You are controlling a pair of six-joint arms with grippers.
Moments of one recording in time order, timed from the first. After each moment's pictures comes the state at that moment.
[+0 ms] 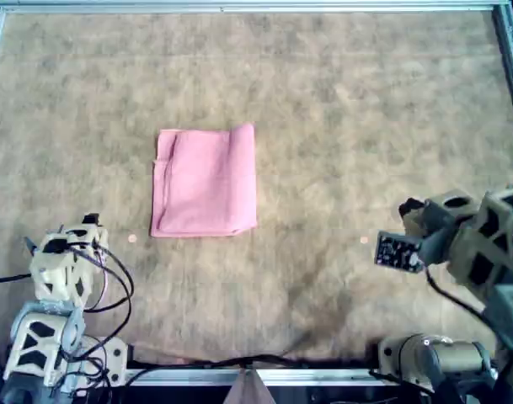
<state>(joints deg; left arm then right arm) -7.5 177.2 173.5 26.2 -4.8 -2.0 6.5 151.1 111.3 72.7 -12.7 1.8</state>
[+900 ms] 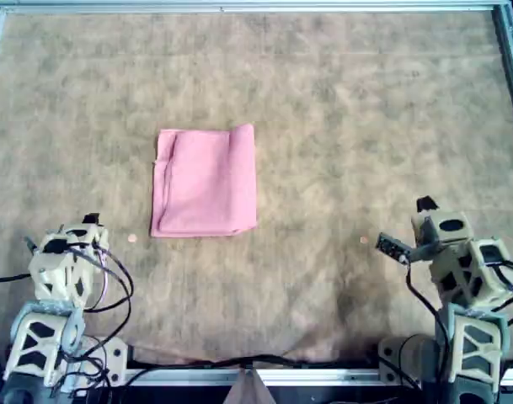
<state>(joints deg) -7.5 177.5 173.5 26.2 -4.5 -2.3 -10.3 176.8 172.7 20.5 -12.7 -3.5</state>
